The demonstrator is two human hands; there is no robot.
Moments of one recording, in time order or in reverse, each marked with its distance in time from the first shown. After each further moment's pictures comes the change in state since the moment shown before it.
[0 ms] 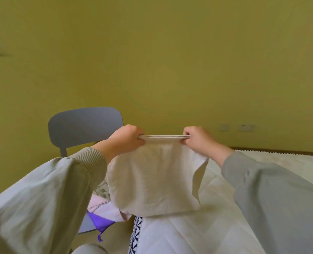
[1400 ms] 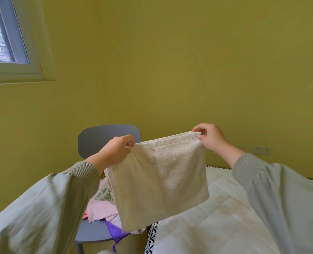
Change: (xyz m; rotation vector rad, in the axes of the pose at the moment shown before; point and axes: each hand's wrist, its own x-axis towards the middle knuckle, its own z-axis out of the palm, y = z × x) left_hand -0.070 -0.064 -0.043 -0.173 0.180 -0.142; right_hand 0.000 -0.041 -0.049 0.338 0.208 -0.108
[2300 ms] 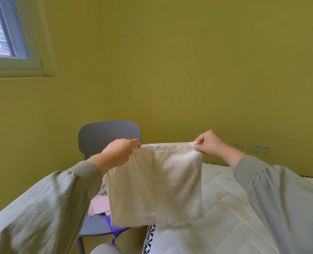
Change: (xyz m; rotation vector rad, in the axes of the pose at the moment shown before) left_hand -0.008 0.003 0.016 0.291 -0.064 0.089; right_hand -0.015 0.010 0.006 -0.091 -0.214 0.129
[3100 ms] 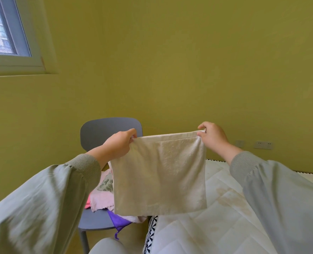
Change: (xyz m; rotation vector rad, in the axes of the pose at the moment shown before) left_hand 0.001 0.002 -0.012 -0.149 0.032 -0.081; right_hand 0.007 0.000 0.007 -0.084 0.276 0.002
